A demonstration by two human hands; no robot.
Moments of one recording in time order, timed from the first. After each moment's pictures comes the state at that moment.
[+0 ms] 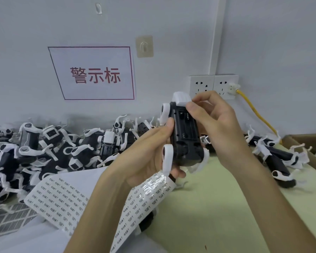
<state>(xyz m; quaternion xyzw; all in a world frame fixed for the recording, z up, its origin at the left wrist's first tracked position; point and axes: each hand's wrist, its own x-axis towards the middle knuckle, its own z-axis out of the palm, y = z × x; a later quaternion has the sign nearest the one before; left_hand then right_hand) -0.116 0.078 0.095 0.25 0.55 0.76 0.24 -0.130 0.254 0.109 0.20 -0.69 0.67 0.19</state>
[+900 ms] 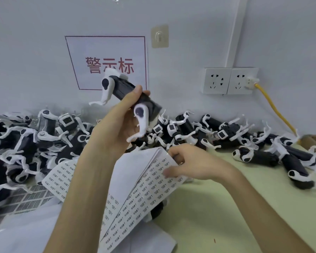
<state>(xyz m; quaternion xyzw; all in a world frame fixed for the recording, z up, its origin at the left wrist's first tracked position) -0.122 0.031 0.112 0.08 0.53 0.85 -0.04 -0.147 0.221 0.050 0.23 -0.89 0.37 -0.15</state>
